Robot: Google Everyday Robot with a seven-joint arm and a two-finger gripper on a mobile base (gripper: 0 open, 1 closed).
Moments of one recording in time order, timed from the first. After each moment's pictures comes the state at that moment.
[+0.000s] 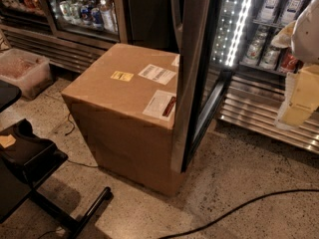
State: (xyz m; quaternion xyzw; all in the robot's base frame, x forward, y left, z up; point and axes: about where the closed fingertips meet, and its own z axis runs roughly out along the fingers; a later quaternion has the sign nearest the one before) arm 0.438 -0.217 0.976 -0.60 0.78 -0.03 0.16
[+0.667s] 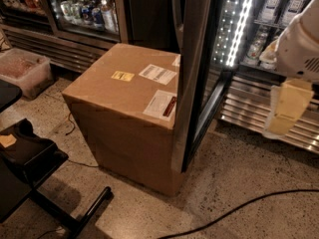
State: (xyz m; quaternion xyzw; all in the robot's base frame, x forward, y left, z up) arm 0.444 -0.210 0.943 -0.61 0.78 -0.02 0.13
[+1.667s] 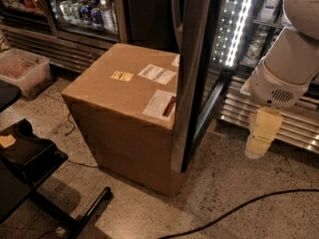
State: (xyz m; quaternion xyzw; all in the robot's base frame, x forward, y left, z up) arm 0.446 -0.199 0.860 -0.62 0.78 0.04 0.07
